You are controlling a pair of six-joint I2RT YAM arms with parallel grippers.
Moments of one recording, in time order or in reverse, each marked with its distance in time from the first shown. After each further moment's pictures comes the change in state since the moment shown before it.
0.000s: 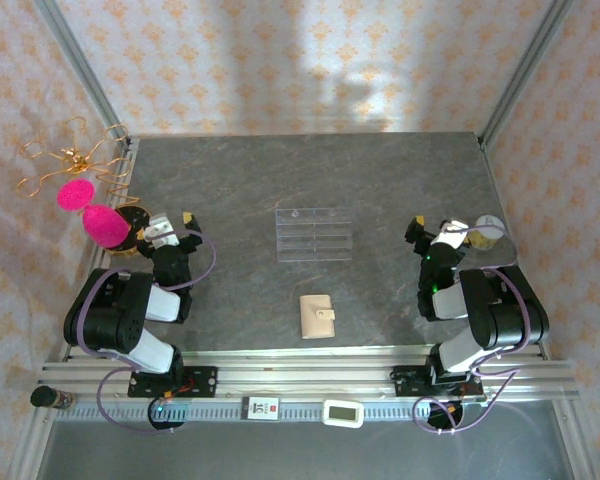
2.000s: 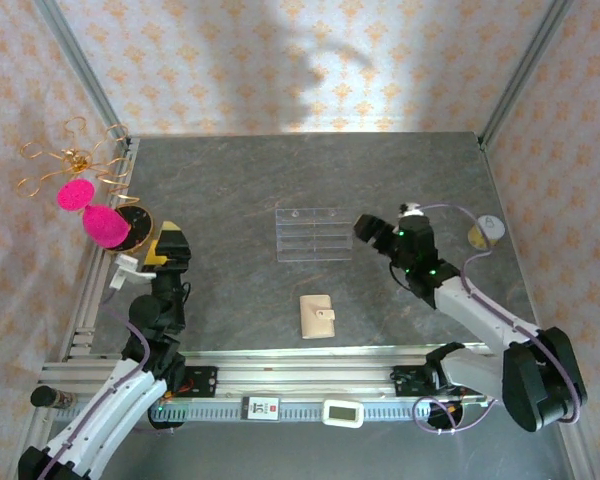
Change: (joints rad) left arm -0.344 -1.205 -0.108 -0.756 -0.146 -0.768; right arm 0.338 -0.423 0.348 -1.104 -0.447 0.533
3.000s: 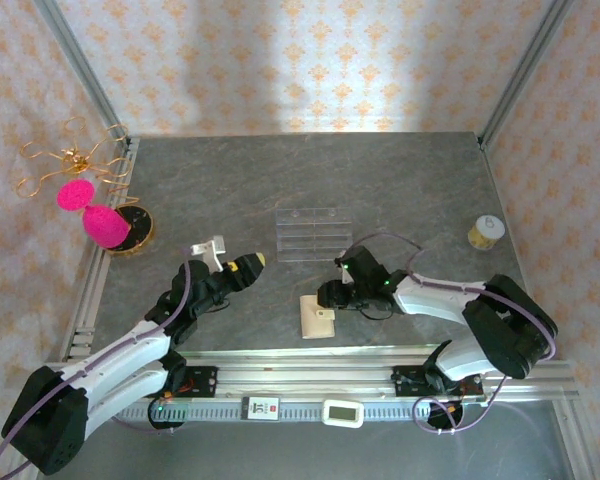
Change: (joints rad) left arm -0.114 0.517 0.129 -0.202 0.736 -0.004; right arm 0.333 0.298 0.003 -0.182 -0.233 -0.060
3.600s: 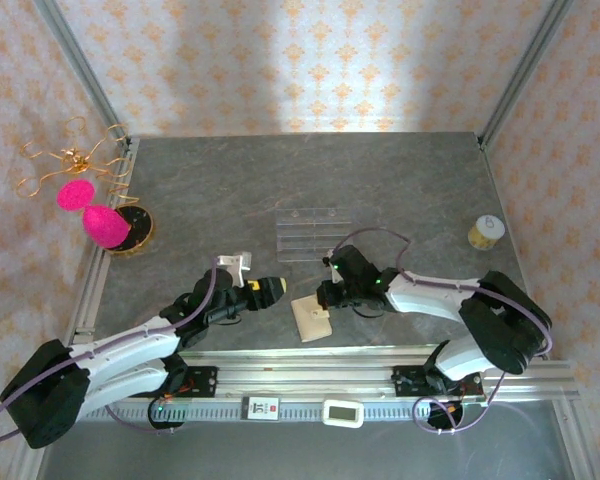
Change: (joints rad) left arm -0.199 0.117 0.012 -0.040 -0.009 0.040; right arm 0.058 0.021 0.062 -0.005 0.048 -0.083
